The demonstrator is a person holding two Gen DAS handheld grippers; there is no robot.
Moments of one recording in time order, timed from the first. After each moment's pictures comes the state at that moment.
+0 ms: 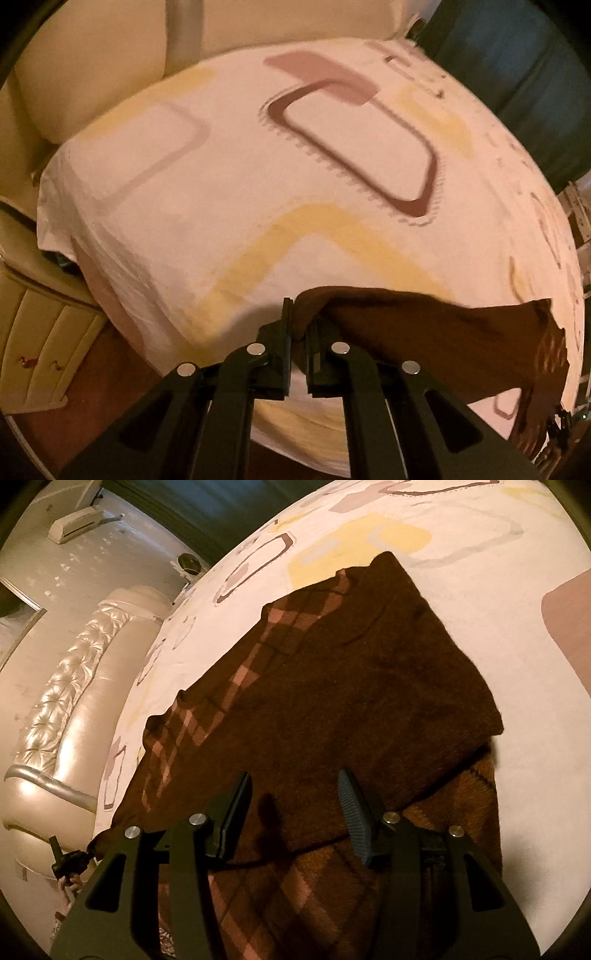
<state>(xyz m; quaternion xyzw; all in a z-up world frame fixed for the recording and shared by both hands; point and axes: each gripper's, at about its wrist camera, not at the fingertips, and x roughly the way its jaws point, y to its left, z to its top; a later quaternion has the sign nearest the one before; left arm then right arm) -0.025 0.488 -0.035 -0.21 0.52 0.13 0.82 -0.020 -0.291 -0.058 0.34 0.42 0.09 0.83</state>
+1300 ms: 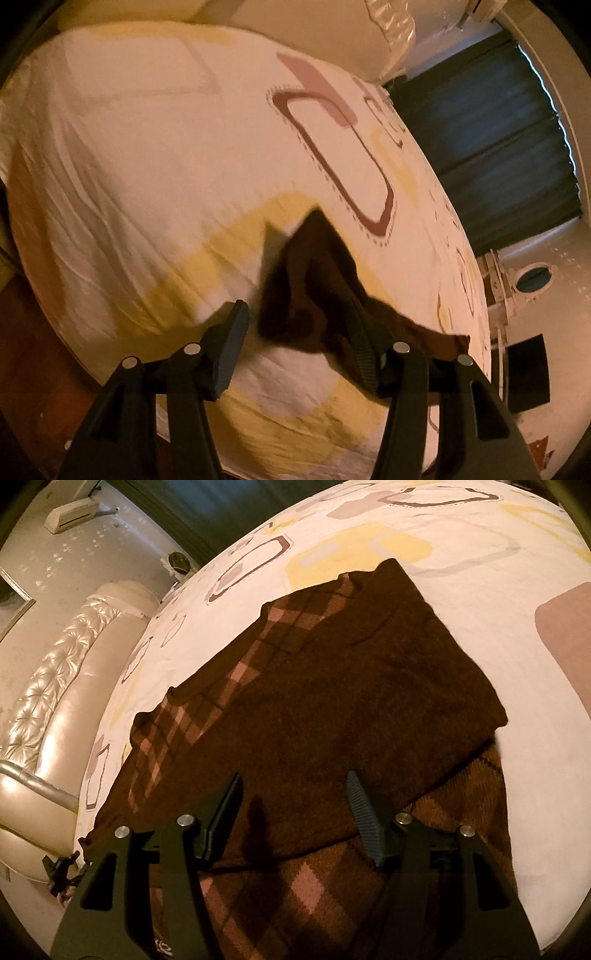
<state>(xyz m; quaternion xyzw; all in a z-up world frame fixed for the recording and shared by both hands) -0.062 0.509 -0.075 -0.39 0.40 0.02 0.83 -0.026 -0.270 -0.050 0.32 0.42 0.05 0.85</state>
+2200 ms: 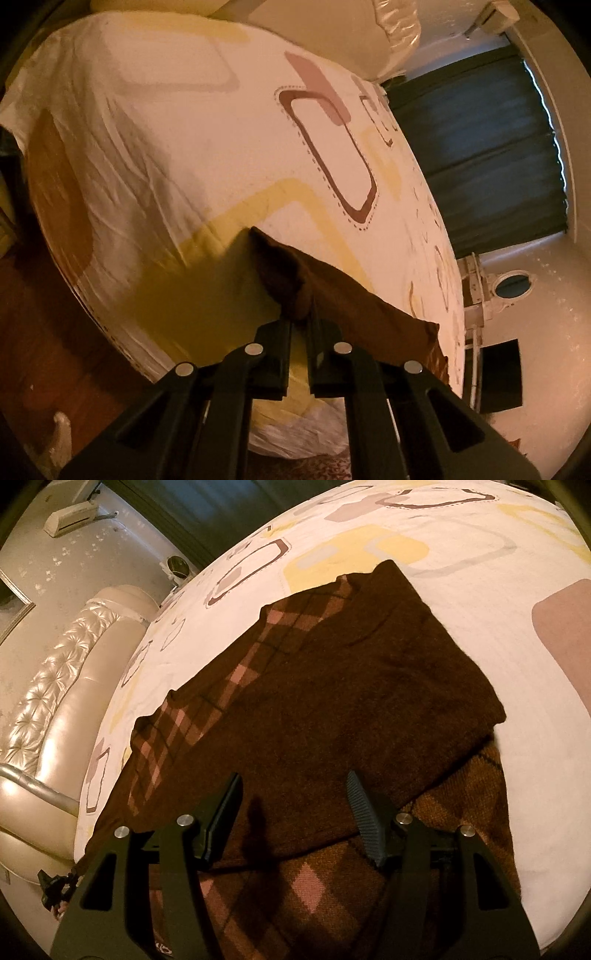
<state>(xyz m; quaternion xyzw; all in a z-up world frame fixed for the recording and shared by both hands) -0.107 0.522 -0.054 -0.44 0.41 0.00 0.80 -0.026 -0.272 -0.051 0.32 0.42 0.05 0.85</state>
